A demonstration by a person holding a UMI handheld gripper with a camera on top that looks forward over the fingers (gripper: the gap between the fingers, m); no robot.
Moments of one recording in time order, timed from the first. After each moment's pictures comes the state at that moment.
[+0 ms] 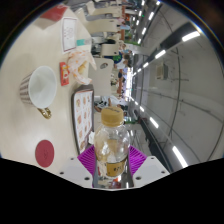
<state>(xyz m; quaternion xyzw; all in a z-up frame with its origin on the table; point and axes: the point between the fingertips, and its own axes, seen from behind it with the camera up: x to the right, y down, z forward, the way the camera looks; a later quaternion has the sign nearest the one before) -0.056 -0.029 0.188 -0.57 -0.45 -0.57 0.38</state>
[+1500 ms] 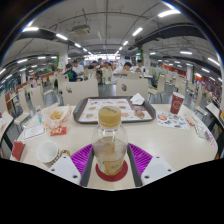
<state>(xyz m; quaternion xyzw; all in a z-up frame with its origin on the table) -0.024 -0.058 0.055 -0.87 0.04 -0.02 0.50</state>
